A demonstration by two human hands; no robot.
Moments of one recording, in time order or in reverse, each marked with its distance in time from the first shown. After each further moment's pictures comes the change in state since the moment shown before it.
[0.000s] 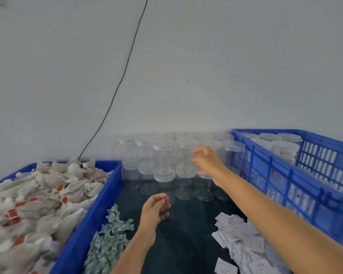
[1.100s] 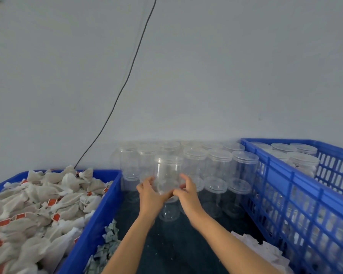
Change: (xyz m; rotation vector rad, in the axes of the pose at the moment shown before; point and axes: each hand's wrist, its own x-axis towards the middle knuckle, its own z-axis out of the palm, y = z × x) left_hand 0.083 0.041 0.005 0.516 0.091 0.303; right_hand 0.014 0.057 0.094 0.186 -0.076 -0.063
